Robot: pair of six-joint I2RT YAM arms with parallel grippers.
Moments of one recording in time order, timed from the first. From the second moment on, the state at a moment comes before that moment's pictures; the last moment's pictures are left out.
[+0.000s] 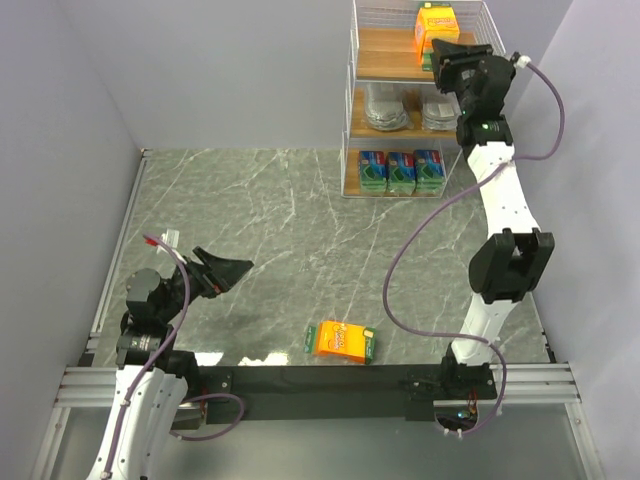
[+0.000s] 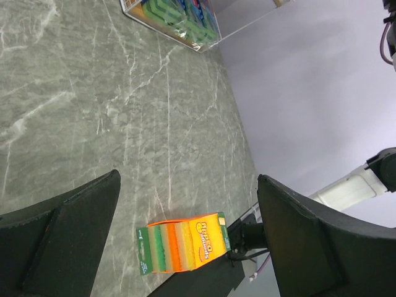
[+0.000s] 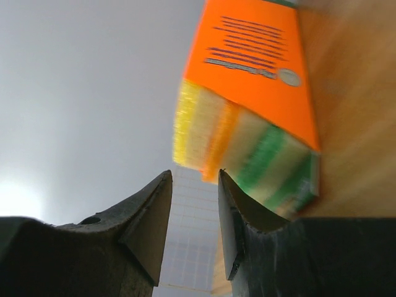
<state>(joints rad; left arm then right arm) -0.04 0.35 0.40 -0.18 0.60 -0.88 0.02 1.91 2.03 0.01 -0.06 1.40</state>
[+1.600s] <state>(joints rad) -0.44 0.94 0.64 -0.26 0.56 -0.77 0.22 0.71 0.59 -0.66 -0.31 0.70</state>
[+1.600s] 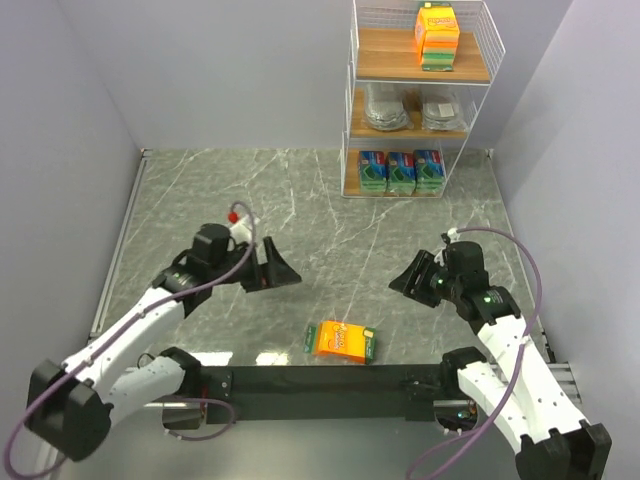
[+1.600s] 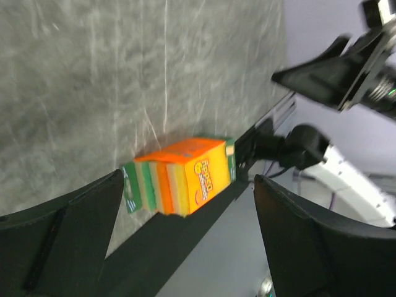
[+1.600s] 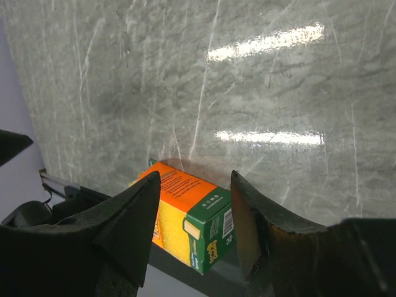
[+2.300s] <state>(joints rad) -1.12 1.45 0.89 -0.42 0.05 -0.94 0.22 0.66 0.51 -0.66 -0.27 0.71</state>
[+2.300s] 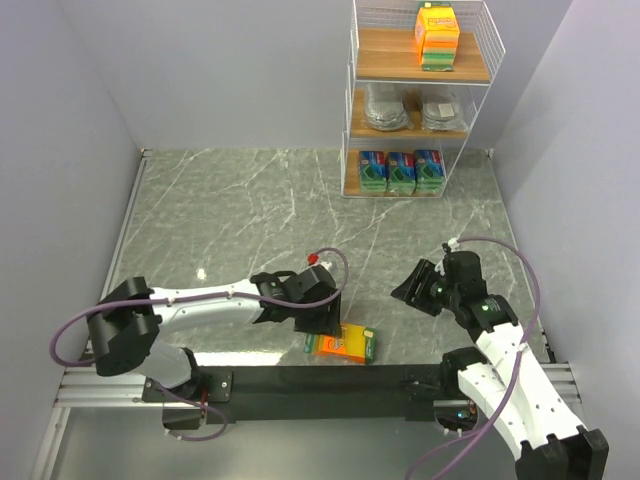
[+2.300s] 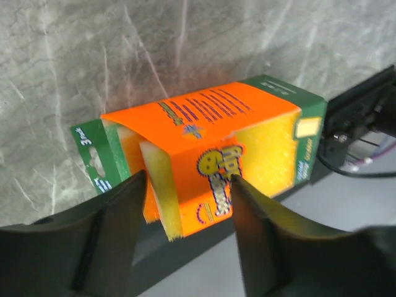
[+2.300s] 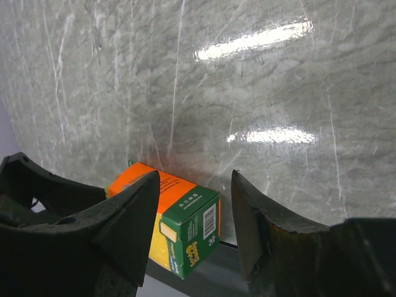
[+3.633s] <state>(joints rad) -0.92 1.65 0.71 0.44 -0.35 -1.70 0.22 0.64 0.45 -0.56 -0.28 0.80</state>
